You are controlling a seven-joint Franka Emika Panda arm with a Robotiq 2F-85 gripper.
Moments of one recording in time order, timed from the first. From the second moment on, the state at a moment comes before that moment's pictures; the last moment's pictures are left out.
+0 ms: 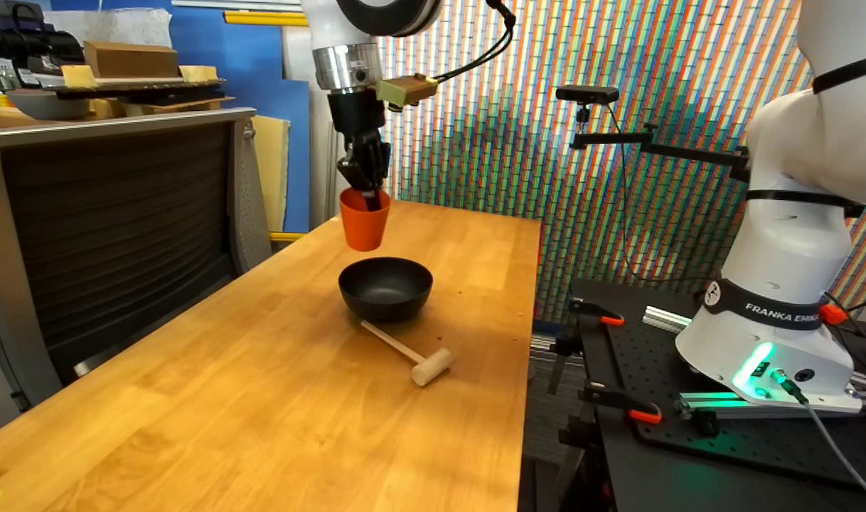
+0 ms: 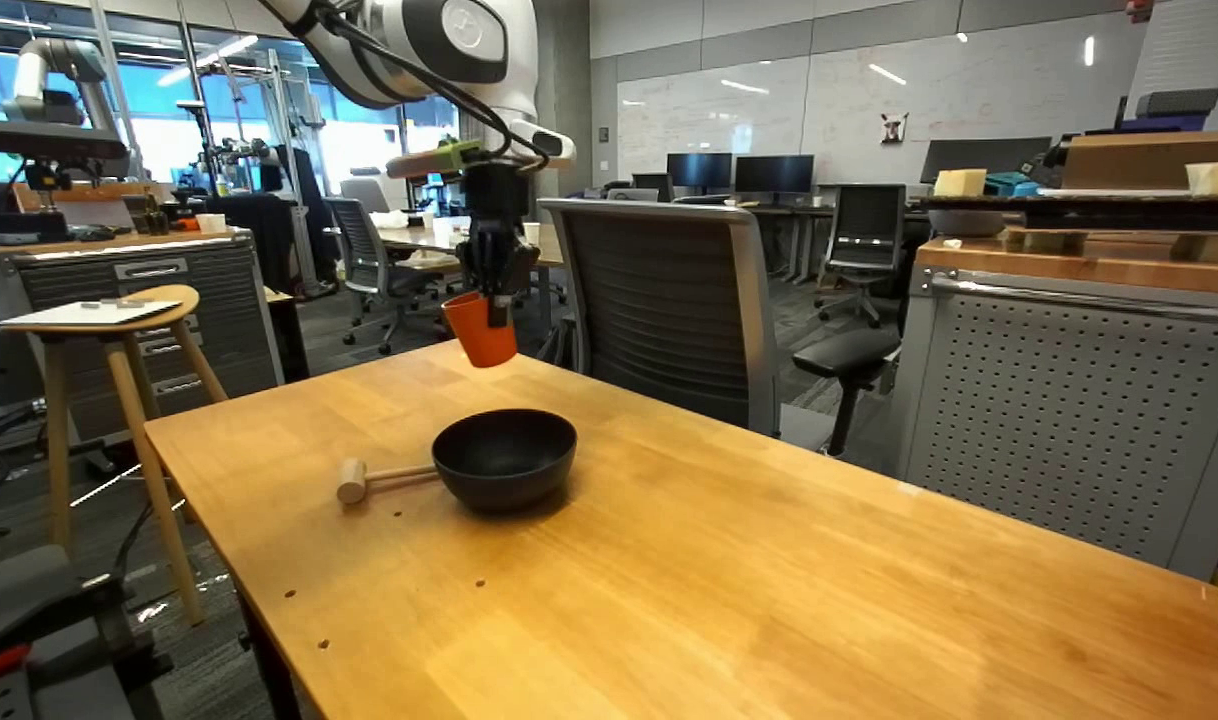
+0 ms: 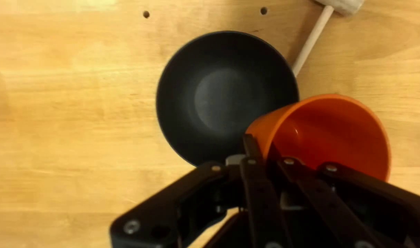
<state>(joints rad) 0.09 0.29 -0.03 -1.87 -0.07 2.01 0.15</state>
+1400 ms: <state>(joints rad) 0.04 0.42 -0.04 -1.98 -0.05 2.19 0.24</state>
